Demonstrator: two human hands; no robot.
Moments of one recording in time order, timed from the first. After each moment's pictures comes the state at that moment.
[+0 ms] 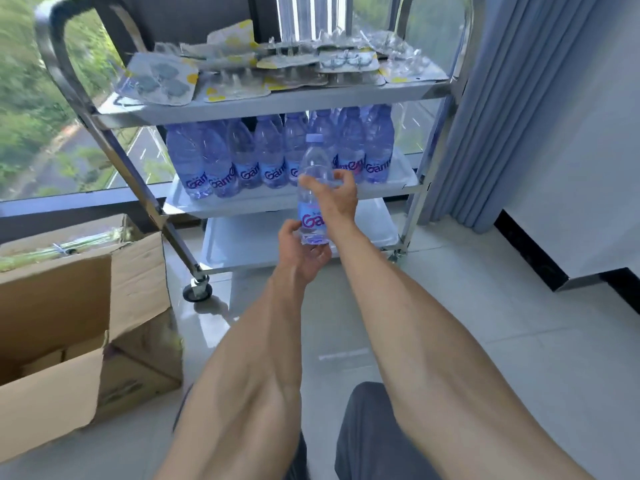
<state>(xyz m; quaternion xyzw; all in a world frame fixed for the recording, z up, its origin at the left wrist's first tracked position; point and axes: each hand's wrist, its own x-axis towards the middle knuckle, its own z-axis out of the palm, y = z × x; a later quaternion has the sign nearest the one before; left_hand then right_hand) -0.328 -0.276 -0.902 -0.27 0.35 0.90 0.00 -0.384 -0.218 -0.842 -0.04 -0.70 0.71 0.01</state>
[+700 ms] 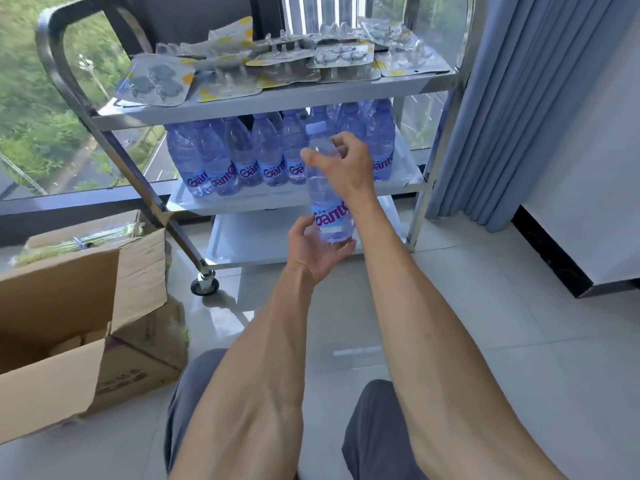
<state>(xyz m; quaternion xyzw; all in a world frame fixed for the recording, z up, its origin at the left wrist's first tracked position) -0.344 -0.239 -0.907 -0.14 0.30 0.94 0.05 -0.416 -0.163 -0.802 0.13 -0.76 0.64 0.06</state>
